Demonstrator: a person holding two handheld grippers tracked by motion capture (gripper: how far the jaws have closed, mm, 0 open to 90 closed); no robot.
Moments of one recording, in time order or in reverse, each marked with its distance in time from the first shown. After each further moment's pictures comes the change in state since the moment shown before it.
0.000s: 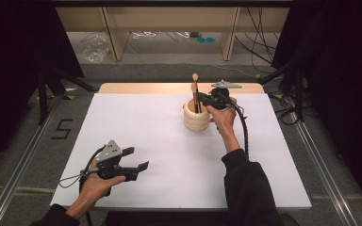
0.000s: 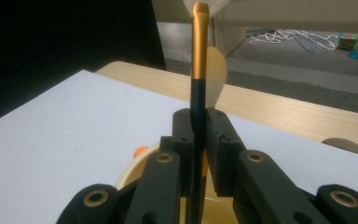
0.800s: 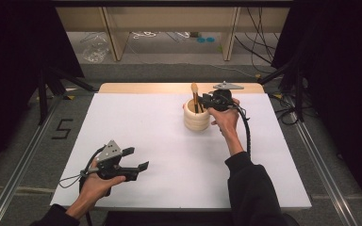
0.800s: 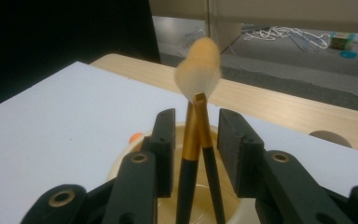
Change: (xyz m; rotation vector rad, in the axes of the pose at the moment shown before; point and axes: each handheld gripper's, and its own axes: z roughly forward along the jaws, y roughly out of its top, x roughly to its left) left arm 0.000 0.000 0.000 0.000 -0.001 0.002; right arm 0.000 -0.002 -0.011 0.015 -0.027 -0.024
